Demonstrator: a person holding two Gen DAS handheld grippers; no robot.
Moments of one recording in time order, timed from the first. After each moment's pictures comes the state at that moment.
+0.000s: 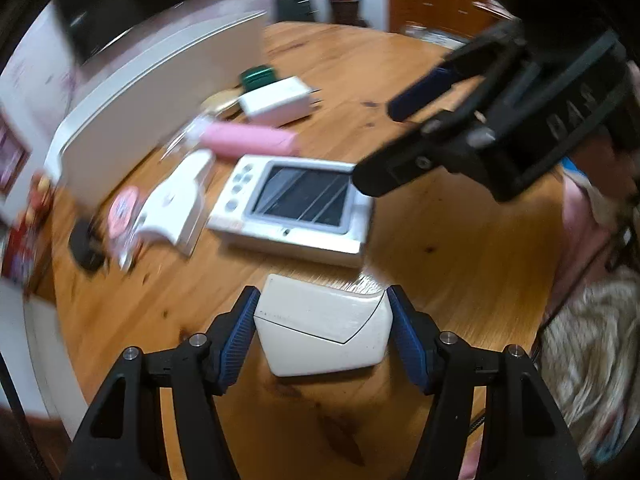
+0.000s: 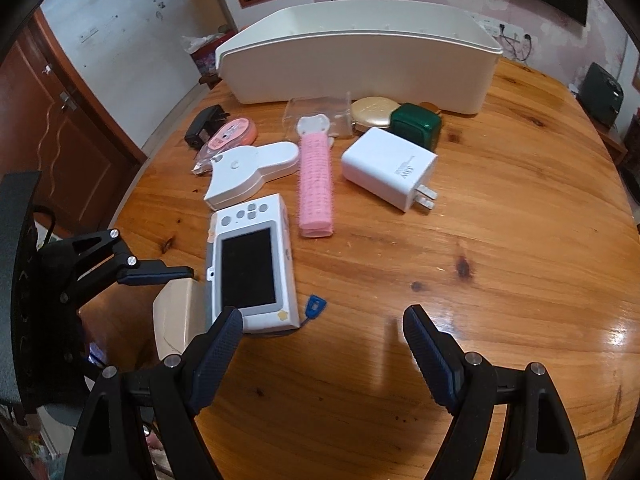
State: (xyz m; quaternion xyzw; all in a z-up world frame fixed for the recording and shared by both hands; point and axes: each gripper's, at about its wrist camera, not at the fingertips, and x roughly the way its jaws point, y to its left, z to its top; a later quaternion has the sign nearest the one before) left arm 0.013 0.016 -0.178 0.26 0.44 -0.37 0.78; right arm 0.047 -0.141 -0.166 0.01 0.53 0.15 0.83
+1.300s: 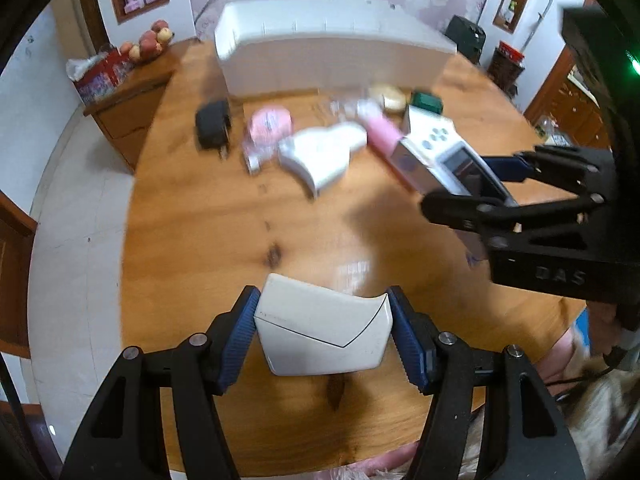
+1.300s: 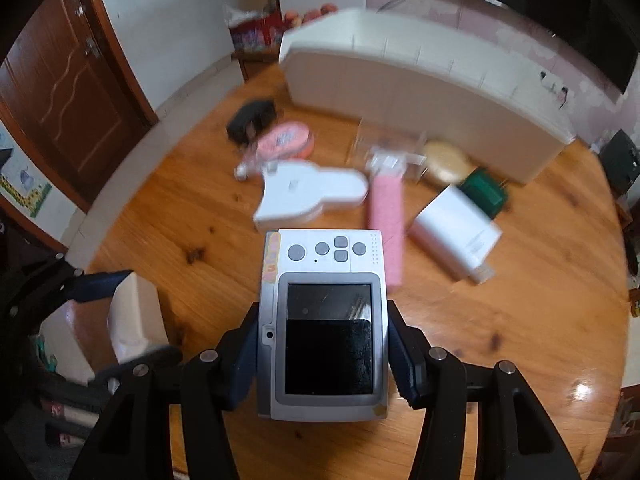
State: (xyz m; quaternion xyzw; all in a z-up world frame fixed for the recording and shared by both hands) left arm 0.033 0.067 -0.121 0.05 0.52 -0.16 0.84; right arm 0.064 -0.084 -0.142 -0.08 0.51 0.18 0.84
